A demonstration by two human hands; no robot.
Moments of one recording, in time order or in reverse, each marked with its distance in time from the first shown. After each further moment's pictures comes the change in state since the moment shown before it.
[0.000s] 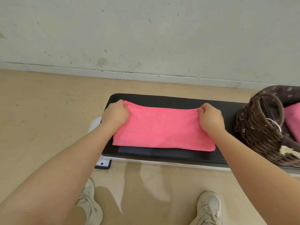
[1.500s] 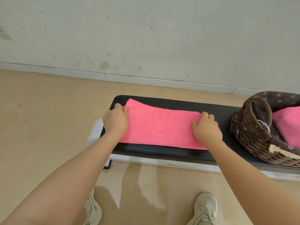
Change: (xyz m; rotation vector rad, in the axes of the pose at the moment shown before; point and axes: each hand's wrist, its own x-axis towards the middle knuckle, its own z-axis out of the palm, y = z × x) left_hand -0.037 -0.001 -0.004 -0.025 0.213 -0.059; right_hand -0.045 -0.012 -0.009 -0.297 -0.133 -0.014
